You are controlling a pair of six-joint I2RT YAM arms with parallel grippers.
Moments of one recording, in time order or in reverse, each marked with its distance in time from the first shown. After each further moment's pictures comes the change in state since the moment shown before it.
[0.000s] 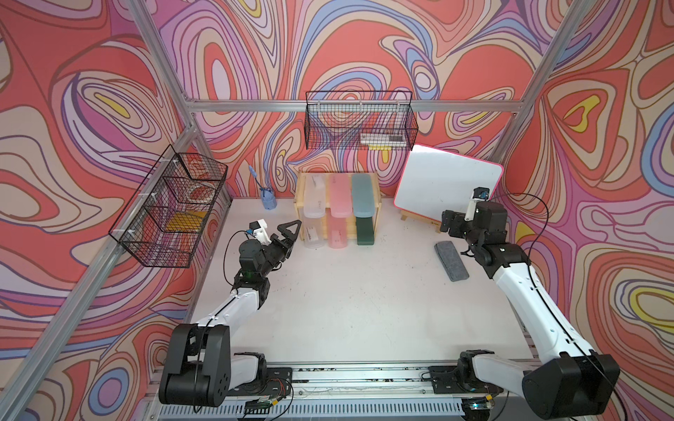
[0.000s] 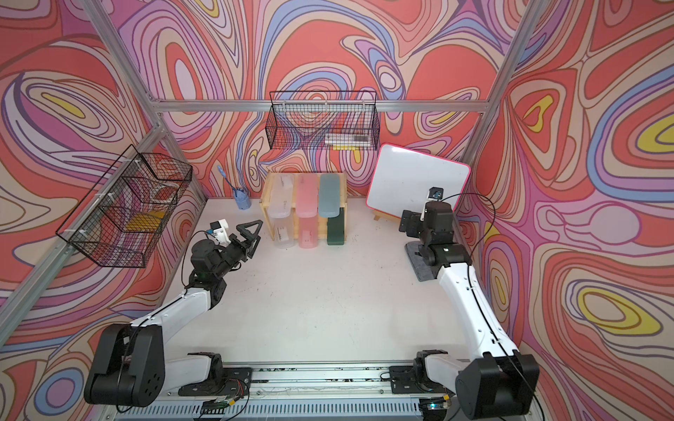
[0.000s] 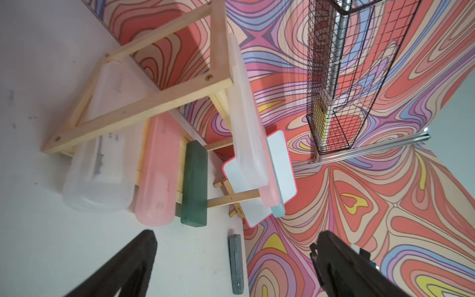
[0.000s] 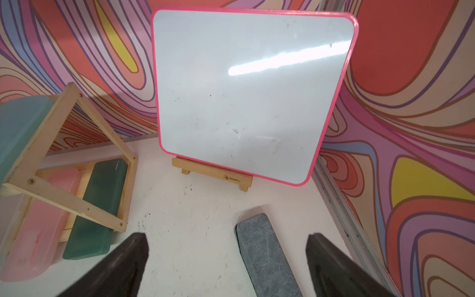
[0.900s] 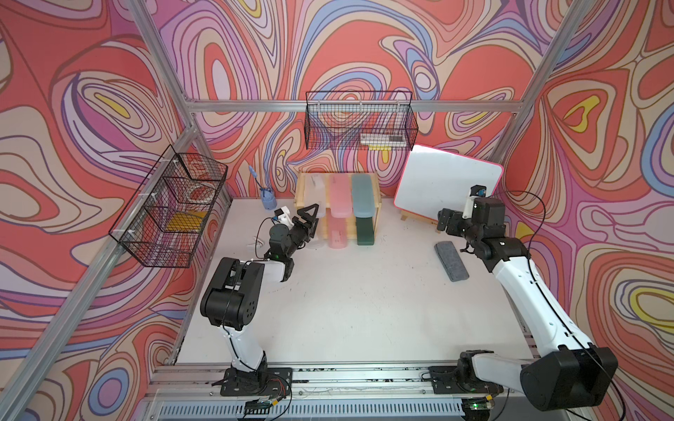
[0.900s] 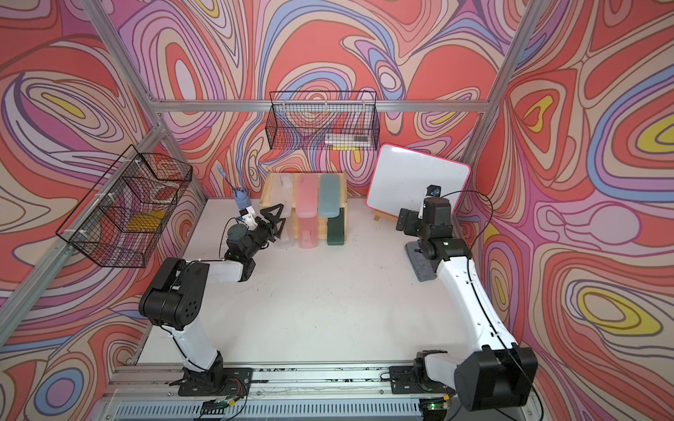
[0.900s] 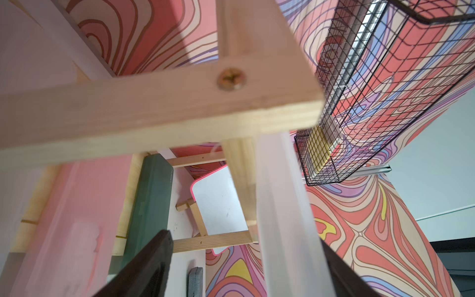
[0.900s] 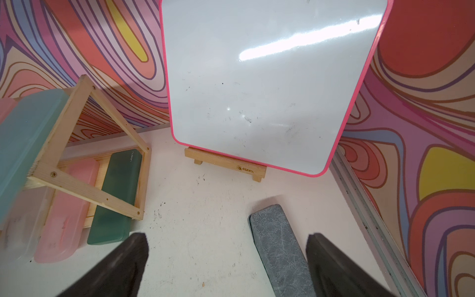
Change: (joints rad) left arm -0.130 0.504 0.268 0.362 -0.132 -0.225; right arm 0.002 0.053 0.069 -0.062 -0.055 0.043
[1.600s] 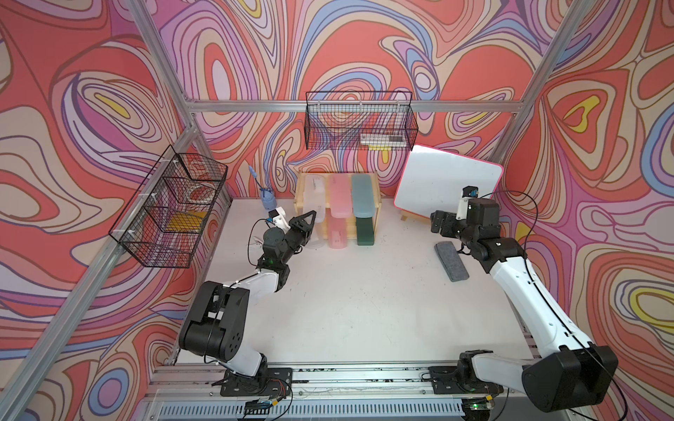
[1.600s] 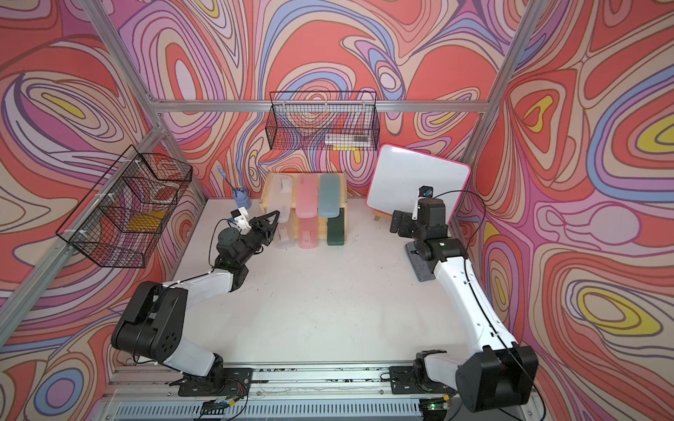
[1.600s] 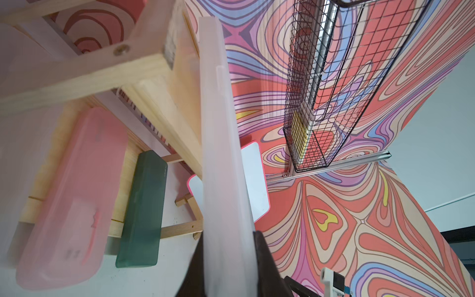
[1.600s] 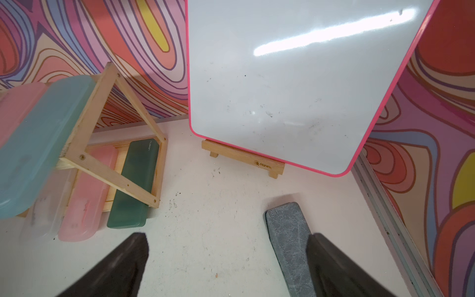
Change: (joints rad) left arm -0.020 -0.266 -0.126 -0.150 -0.045 0.099; right arm 0.067 -0.020 0.000 -0.014 -0.032 0.000
